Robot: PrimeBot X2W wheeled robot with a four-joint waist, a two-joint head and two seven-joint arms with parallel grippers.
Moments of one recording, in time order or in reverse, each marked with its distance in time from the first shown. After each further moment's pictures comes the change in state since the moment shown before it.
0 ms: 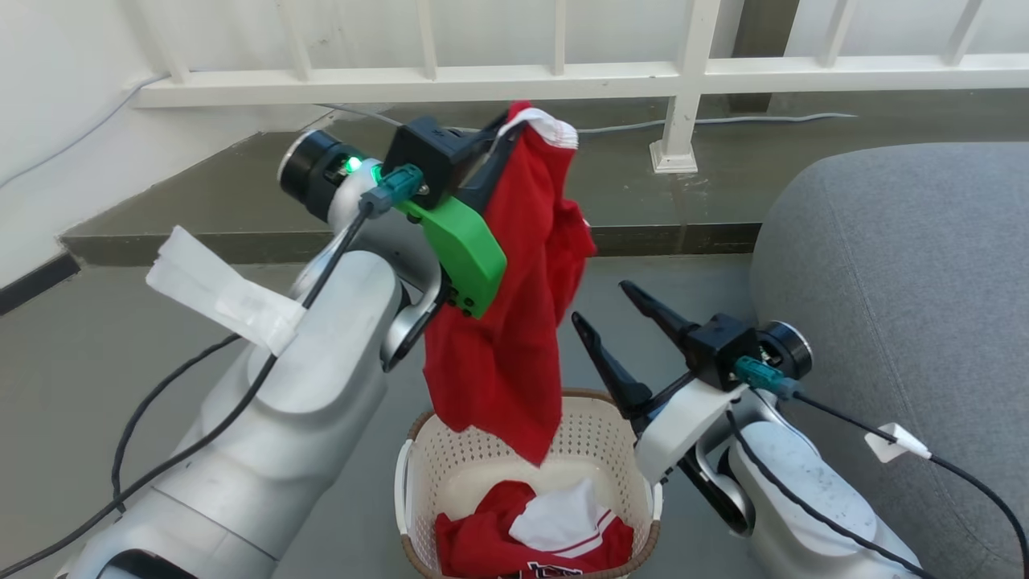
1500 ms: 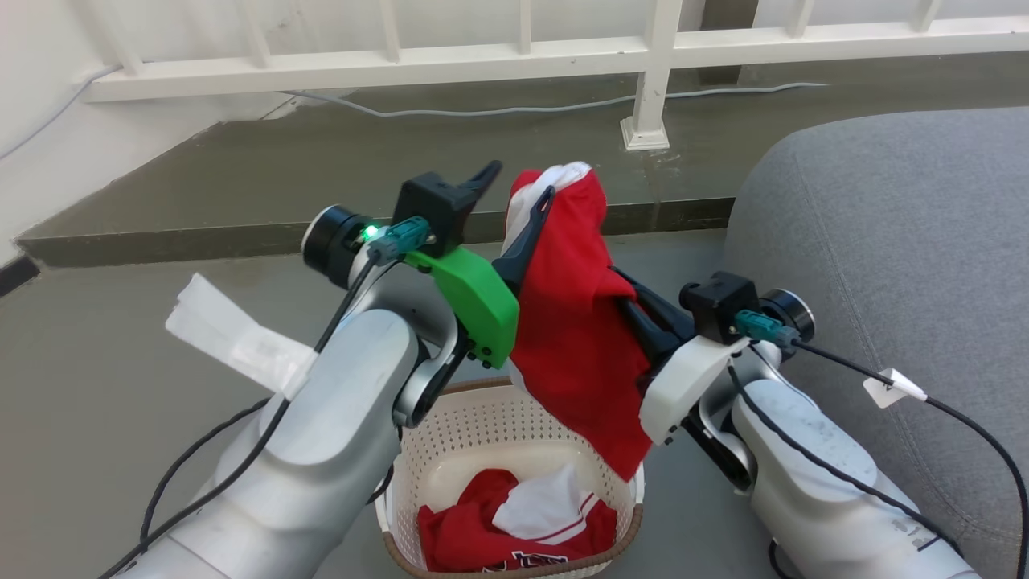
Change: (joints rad) left arm 0.106 0.017 -0.077 -0.105 -0.160 0.113 0.046; right arm -0.139 -0.012 0.065 0.169 0.089 0.009 0.000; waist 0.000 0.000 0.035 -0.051
